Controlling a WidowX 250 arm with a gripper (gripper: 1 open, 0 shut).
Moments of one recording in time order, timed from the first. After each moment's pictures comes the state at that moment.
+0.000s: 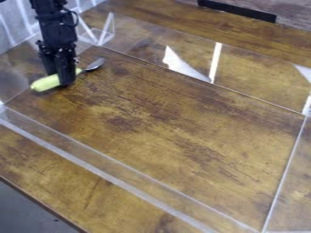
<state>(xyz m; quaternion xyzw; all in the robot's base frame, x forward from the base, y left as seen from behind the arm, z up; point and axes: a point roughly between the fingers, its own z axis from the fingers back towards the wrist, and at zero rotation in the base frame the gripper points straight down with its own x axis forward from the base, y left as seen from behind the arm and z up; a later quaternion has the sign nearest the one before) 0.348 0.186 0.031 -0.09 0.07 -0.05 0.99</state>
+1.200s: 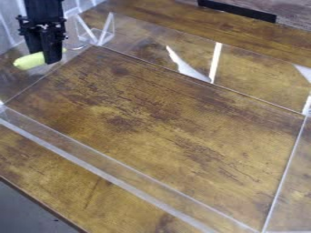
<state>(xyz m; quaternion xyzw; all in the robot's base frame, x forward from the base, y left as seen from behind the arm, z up) 0.334 0.179 0.081 -0.06 0.09 0.01 0.99</state>
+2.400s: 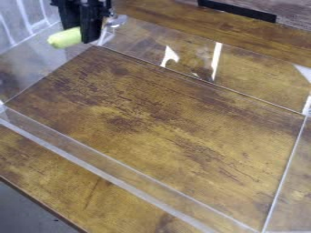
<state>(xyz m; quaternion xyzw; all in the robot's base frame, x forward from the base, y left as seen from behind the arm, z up) 0.341 0.099 0.134 -0.01 0.06 0.01 1.00</state>
